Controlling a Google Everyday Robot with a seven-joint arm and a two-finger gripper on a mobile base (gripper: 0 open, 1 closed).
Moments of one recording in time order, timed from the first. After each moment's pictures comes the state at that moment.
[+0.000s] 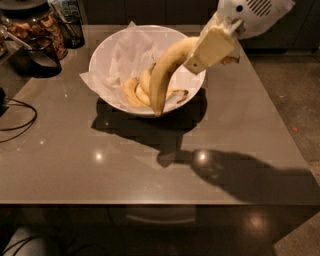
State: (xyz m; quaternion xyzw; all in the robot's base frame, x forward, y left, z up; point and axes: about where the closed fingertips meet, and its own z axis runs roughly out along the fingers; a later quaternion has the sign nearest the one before) arm 0.484 -0.069 1.032 -0.55 0.78 0.18 0.25
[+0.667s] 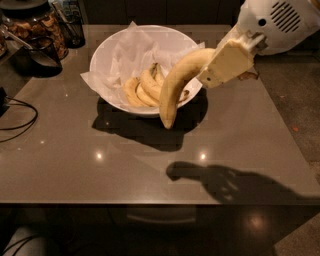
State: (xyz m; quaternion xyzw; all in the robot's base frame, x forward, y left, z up) arm 0.443 -0.092 1.031 -0.50 0.81 0.17 0.26
